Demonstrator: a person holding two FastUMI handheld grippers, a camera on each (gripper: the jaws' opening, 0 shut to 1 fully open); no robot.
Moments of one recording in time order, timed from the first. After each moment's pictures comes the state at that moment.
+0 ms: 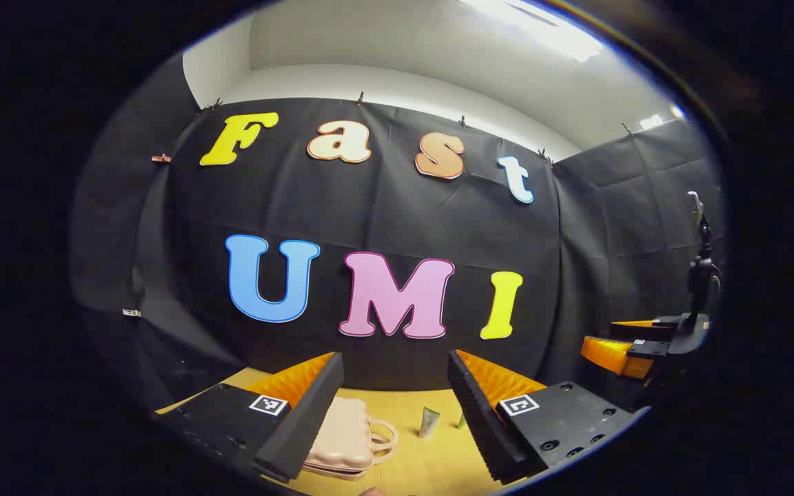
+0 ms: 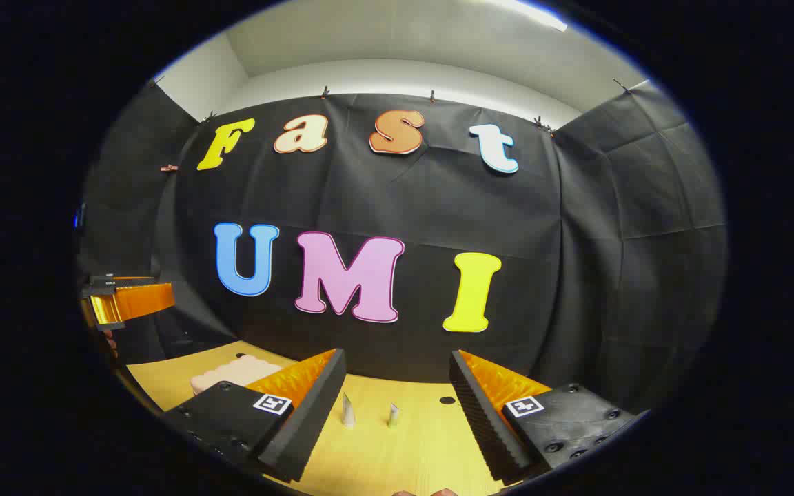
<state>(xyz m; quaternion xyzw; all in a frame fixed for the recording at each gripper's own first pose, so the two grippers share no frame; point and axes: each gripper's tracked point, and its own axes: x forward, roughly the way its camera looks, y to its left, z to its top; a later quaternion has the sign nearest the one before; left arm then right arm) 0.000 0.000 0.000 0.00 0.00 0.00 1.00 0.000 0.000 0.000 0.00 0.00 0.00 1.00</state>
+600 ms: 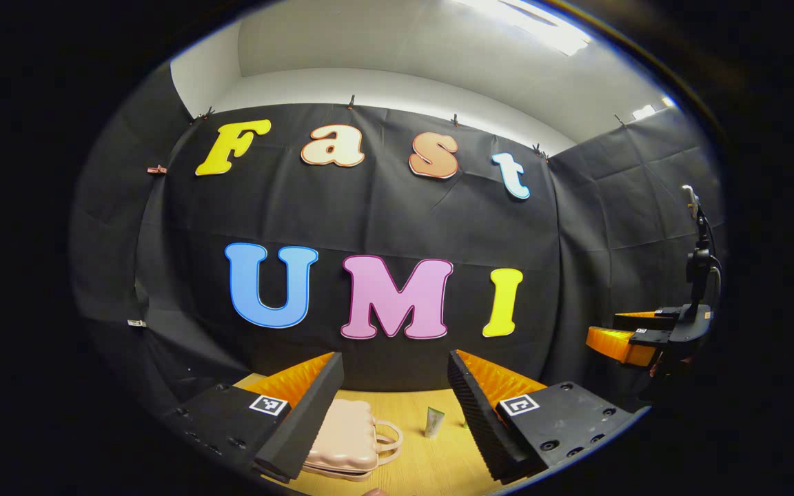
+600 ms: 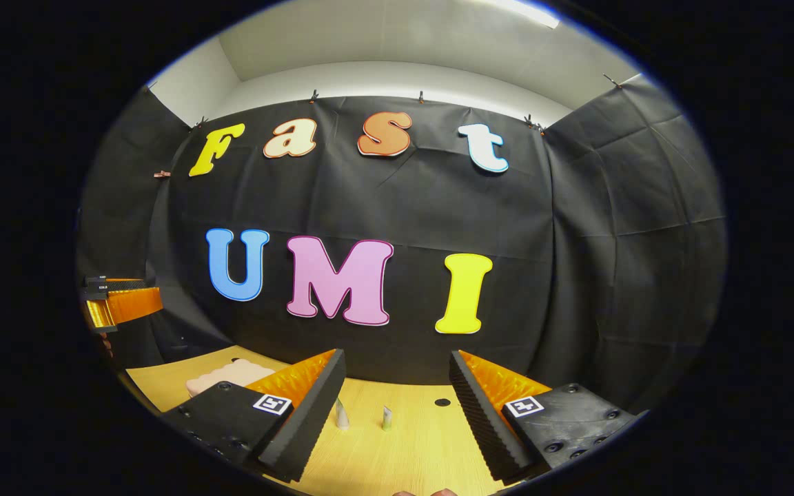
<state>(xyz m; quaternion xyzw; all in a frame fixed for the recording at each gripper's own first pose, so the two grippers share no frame) -0.001 -0.006 0.004 0.01 0.00 0.00 1.00 0.006 -0.016 0.007 0.01 -0.01 0.00 1.00</state>
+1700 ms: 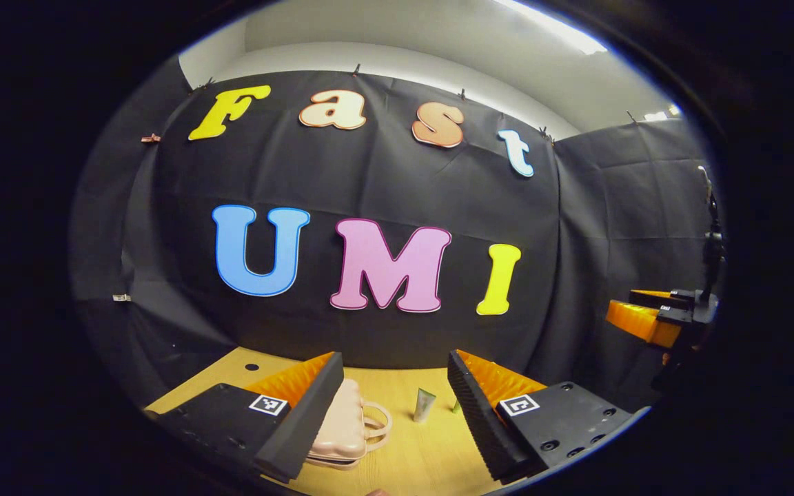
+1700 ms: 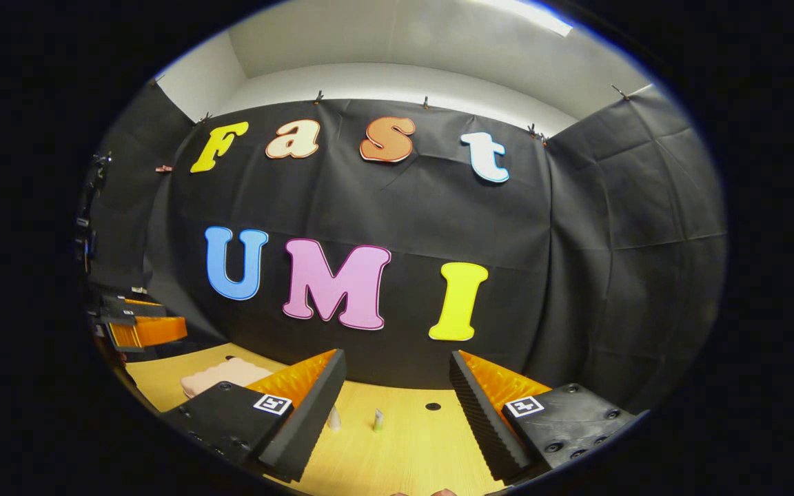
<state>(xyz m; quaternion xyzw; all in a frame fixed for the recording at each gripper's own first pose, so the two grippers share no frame) 0.037 -0.005 -0.051 -0.01 0.08 -0.03 1.00 -0.004 -0.021 0.030 -0.02 -0.01 -0.02 1.00</state>
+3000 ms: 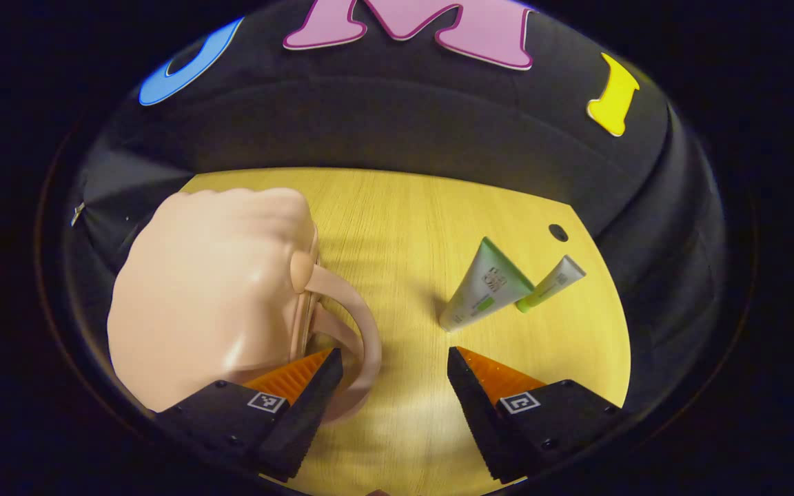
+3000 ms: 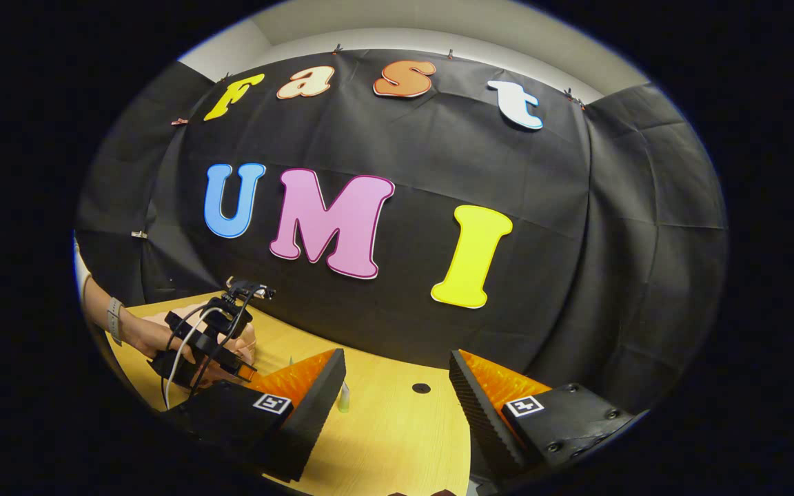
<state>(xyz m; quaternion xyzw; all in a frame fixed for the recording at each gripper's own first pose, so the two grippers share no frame) 0.222 -0.006 -0.422 -0.04 0.53 0.07 0.85 0.106 -0.089 -0.095 -0.06 0.07 0.04 0.99</state>
